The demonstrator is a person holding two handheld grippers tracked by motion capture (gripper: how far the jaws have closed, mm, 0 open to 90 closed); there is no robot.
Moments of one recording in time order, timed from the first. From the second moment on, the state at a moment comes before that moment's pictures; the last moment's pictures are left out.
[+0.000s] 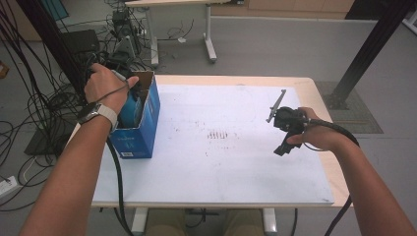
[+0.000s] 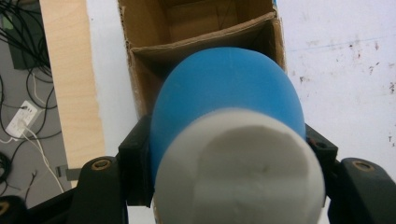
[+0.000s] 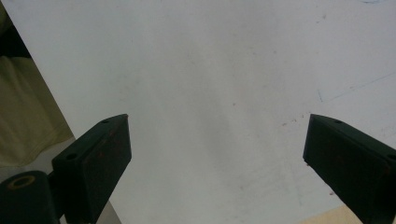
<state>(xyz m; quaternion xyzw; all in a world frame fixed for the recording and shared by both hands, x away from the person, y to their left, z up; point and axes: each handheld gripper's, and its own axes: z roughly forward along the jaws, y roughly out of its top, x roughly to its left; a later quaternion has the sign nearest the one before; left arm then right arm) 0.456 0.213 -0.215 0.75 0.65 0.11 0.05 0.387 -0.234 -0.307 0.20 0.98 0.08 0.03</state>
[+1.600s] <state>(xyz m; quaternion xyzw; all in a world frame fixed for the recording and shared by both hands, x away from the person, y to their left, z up) 0.459 0.217 -0.262 0.76 0.64 0.10 0.04 0.385 -0.238 -0.315 0.21 0.98 0.07 0.02</state>
